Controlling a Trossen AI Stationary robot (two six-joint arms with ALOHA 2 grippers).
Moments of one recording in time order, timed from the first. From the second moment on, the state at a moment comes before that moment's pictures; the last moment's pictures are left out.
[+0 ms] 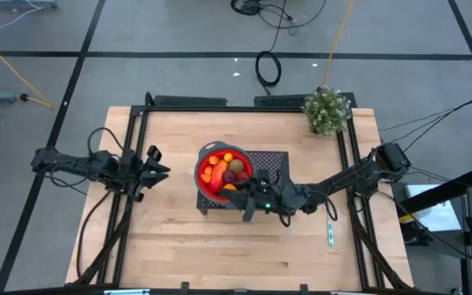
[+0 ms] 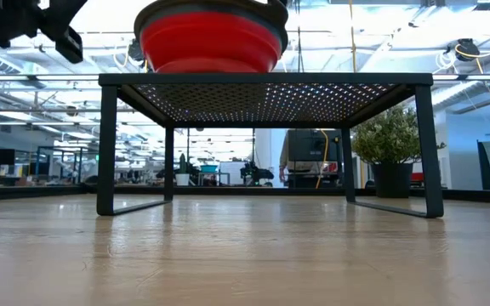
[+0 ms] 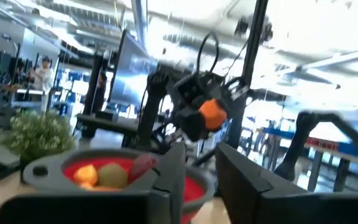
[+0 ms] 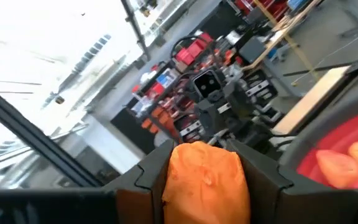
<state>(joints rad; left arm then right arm) -0.20 0.20 0.09 0.47 -0.05 -0.19 0.37 1.71 1.11 0.81 0.59 0.73</state>
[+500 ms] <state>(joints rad) -0.20 0.33 0.22 0.48 -0.04 -0.25 0.29 1.69 1.11 0.89 0.43 0.77</state>
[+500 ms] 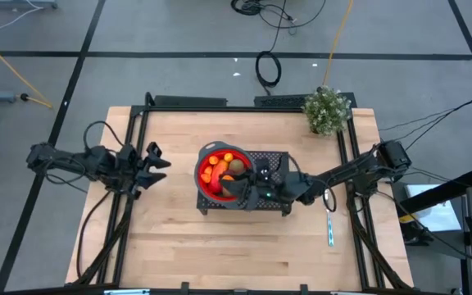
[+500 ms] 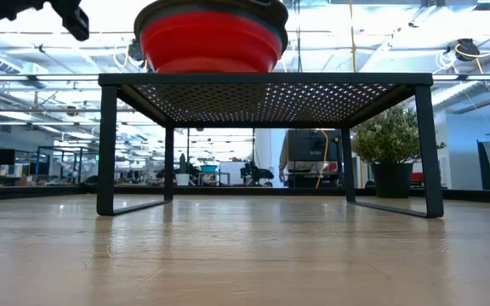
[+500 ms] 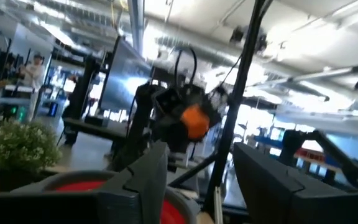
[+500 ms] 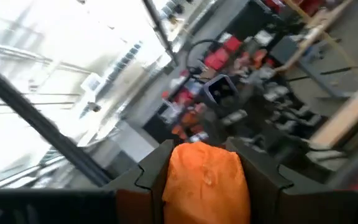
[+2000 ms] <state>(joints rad) -0.20 1.21 0.93 0.33 0.02 -0.77 0.33 1.44 1.11 0.47 0.39 -0.39</state>
